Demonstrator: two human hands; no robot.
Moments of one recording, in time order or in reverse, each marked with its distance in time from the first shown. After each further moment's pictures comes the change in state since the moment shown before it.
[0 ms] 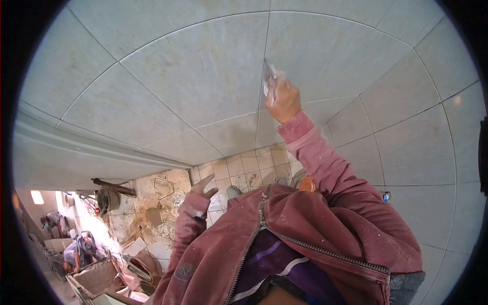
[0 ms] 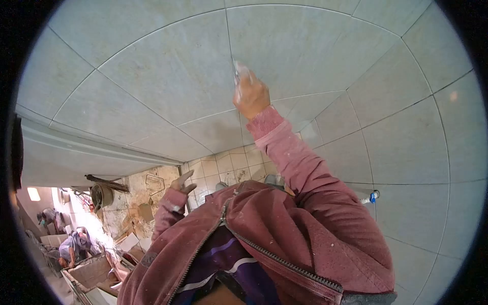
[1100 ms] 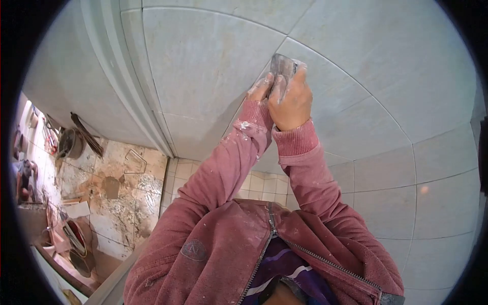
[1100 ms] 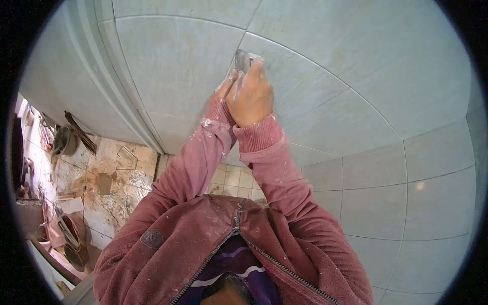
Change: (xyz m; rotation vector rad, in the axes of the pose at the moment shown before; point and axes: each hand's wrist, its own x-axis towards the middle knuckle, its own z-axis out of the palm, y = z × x) left_hand 0.139 0.156 -0.135 -1.860 0.376 0.437; right_hand 0.069 -0.210 0.071 0.068 -0.196 -0.113
